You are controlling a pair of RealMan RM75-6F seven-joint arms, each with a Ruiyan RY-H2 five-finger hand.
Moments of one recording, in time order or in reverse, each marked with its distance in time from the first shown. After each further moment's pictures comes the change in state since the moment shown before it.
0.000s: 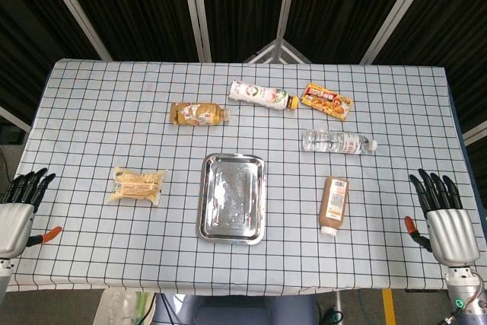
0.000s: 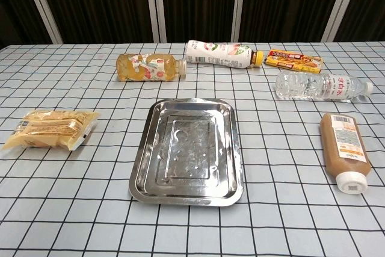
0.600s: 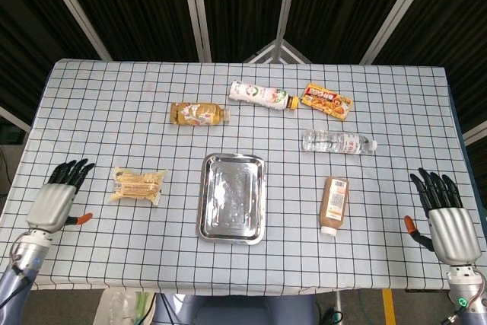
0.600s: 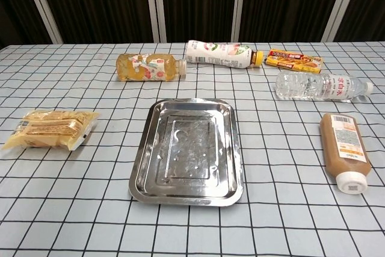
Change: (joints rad) left arm -0.176 -0.140 -0.067 0.078 -0.106 -0.278 0.098; right arm 0.009 0.017 -0.001 0.007 0.003 -0.020 0.073
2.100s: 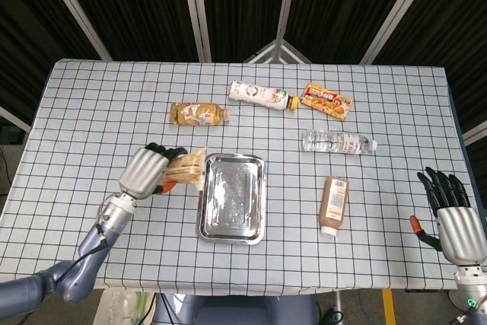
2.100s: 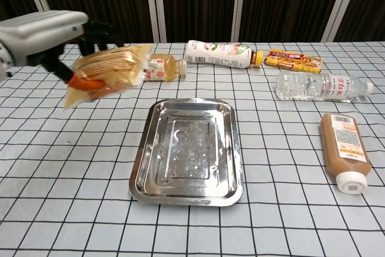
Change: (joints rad) left arm -0.340 -0.201 -0.156 -0.141 -0.061 -0.104 0.290; right arm -0.004 0.051 0.002 -0.029 0.019 -0.006 0.068
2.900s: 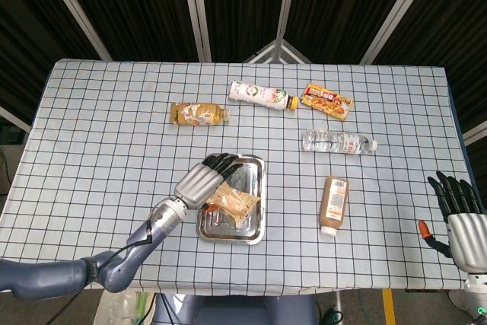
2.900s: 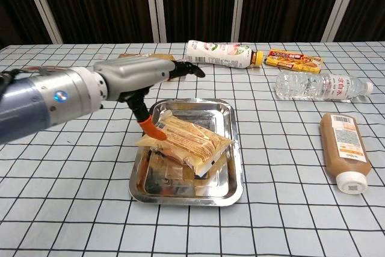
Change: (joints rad) left arm -0.164 -0.091 0.014 -0.014 -0.185 -0.204 0.073; right arm -0.034 0.021 -0.014 -0.004 -0.006 0.033 0.018
